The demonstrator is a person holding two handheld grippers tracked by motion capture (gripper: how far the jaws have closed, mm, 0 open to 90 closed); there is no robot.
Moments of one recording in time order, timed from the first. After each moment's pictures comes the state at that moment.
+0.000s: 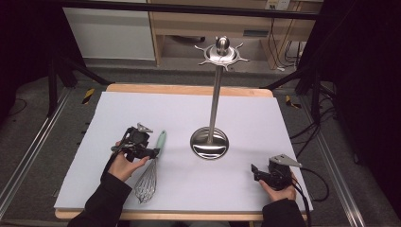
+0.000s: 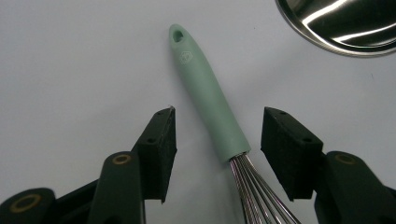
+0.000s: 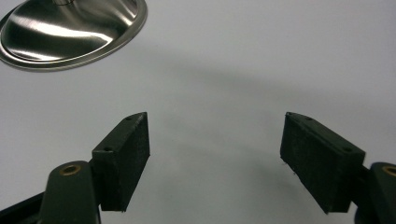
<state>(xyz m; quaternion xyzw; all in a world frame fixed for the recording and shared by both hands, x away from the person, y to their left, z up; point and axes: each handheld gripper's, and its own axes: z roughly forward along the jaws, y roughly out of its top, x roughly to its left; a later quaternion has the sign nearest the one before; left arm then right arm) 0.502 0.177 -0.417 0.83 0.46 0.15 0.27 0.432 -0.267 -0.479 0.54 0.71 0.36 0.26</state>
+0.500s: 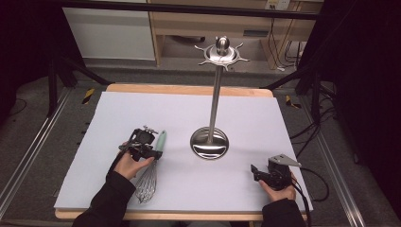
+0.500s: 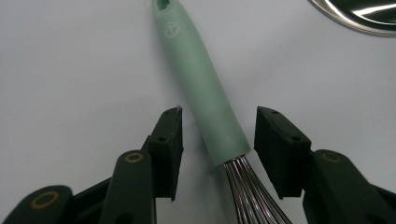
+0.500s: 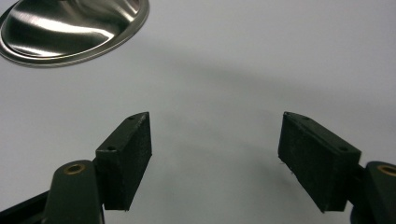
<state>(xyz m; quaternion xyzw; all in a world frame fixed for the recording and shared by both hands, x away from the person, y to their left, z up) 0.515 0.167 -0.437 0.84 0.48 0.11 0.24 0.432 -0.267 -0.479 0.54 0.72 0.36 0.25</state>
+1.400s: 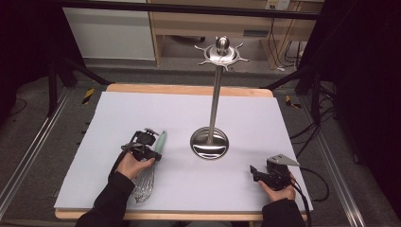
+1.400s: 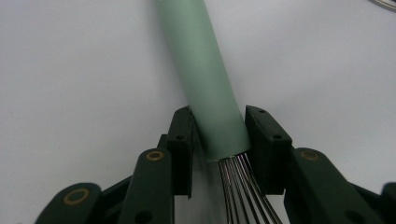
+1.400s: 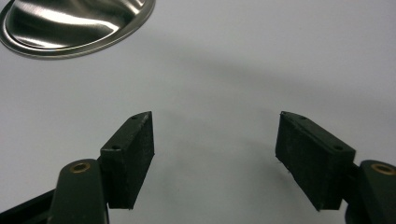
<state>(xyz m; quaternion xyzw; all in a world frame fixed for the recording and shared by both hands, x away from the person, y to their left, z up) 0.520 0.168 -0.449 0.84 0.50 0.07 0.21 0.434 -0.265 -0.480 0.53 0.73 0.35 0.25</state>
